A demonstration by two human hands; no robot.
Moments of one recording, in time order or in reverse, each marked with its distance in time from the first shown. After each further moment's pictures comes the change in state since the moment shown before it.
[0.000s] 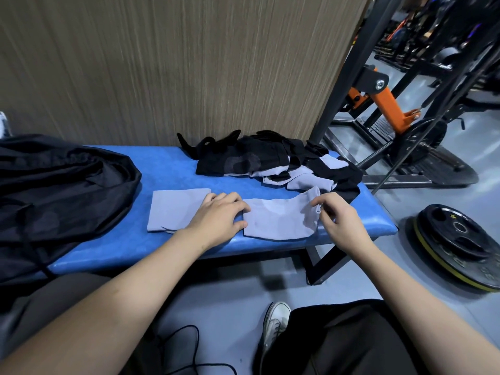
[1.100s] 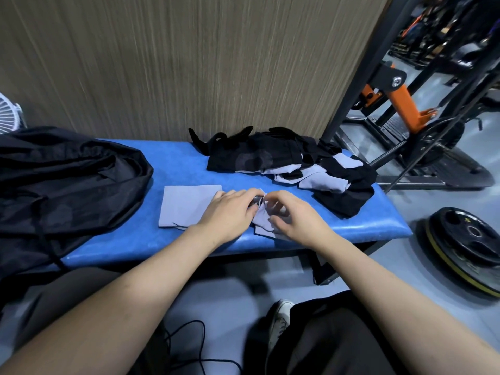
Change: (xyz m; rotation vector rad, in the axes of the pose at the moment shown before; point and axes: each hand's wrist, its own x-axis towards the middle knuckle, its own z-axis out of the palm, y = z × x) left_hand 0.001 0.003 -0.006 -0.141 0.021 -0.099; right_hand 0.027 -0.057 0.069 -0.001 -0.328 -0.183
